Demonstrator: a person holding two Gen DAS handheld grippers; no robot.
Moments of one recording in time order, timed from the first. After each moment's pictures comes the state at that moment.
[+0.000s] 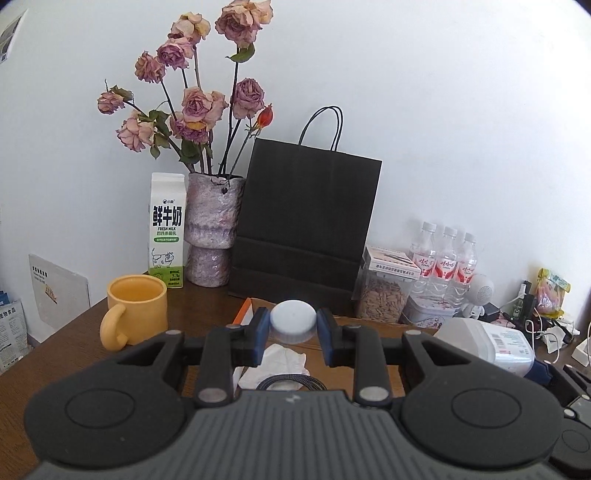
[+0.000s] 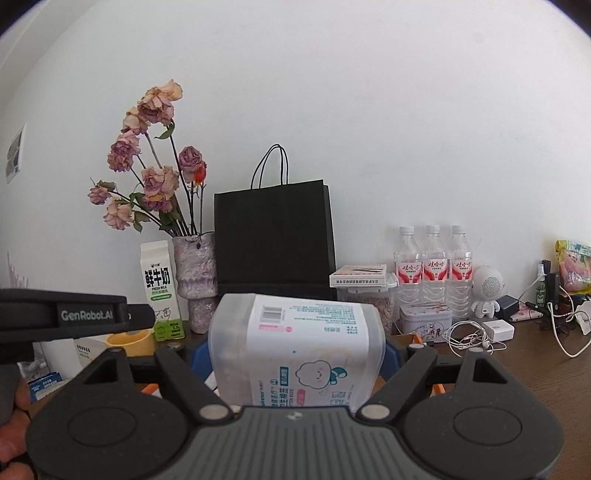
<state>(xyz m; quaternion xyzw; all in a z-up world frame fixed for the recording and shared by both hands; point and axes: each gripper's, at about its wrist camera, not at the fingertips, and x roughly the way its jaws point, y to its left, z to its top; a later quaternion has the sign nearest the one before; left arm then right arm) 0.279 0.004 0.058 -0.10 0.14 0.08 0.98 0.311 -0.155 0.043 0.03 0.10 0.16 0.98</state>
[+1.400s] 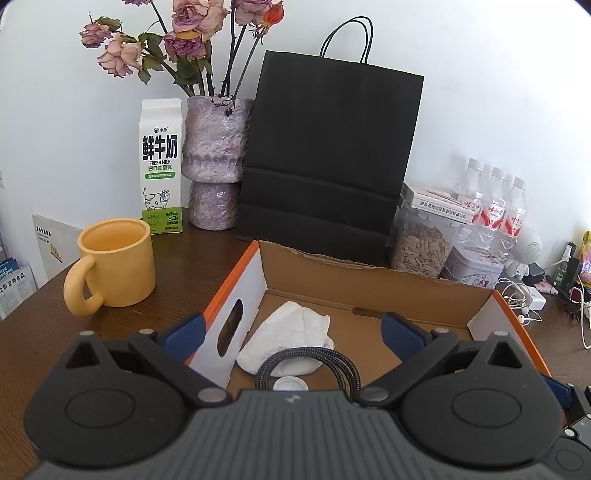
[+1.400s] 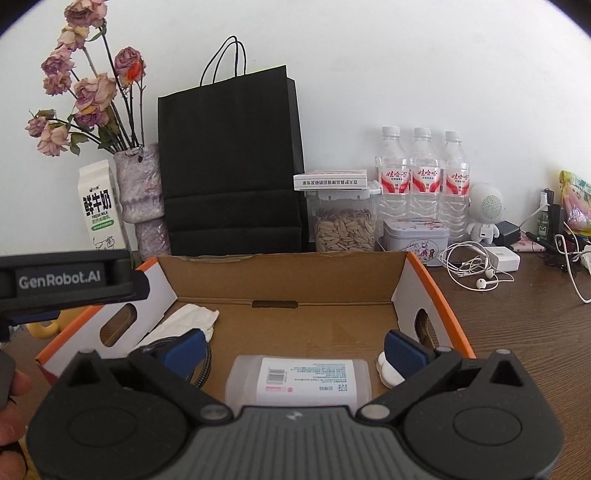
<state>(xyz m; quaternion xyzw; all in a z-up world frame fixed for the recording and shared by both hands) 0.366 0.011 0.009 -0.10 0.24 0.11 0.96 0.394 -0.146 -0.018 0.02 0.23 0.12 0.97</state>
